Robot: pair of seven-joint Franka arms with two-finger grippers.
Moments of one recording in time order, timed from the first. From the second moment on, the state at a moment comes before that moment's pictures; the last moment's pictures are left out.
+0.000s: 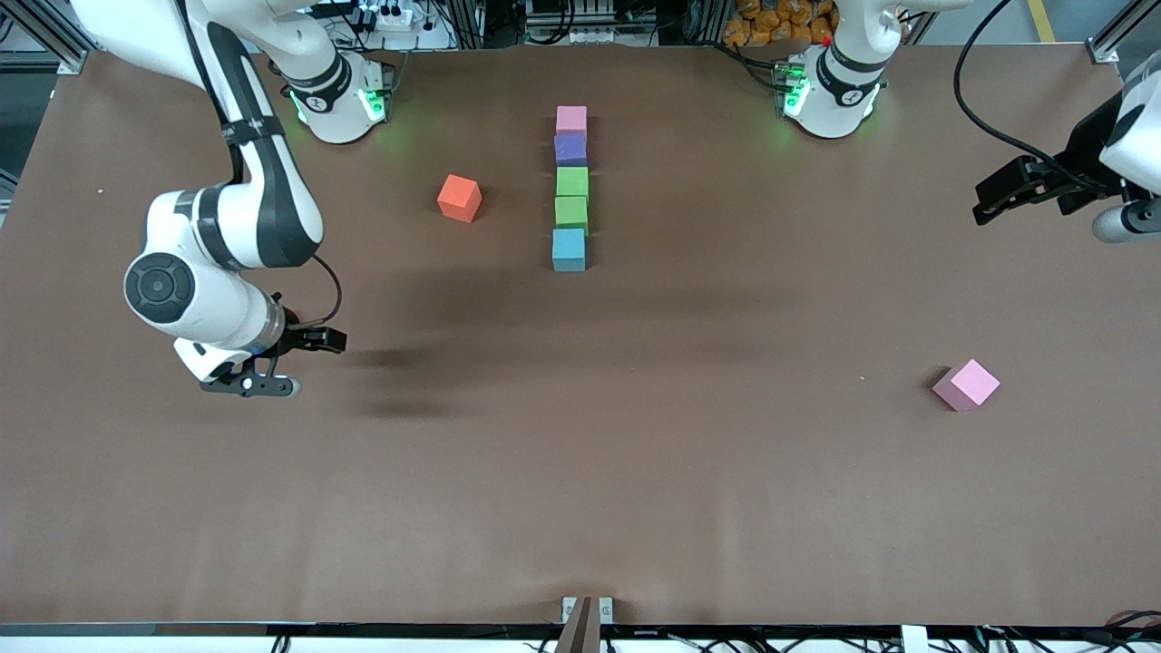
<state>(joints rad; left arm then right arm) -0.15 0.03 0.04 -1.43 0.00 1.41 -0.23 0.39 0.31 -0.25 -1.87 0.07 2.03 0.16</state>
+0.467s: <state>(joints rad) -0.15 0.03 0.04 -1.42 0.00 1.41 -0.23 0.13 0.15 -0.06 -1.97 0.07 2.00 0.02</state>
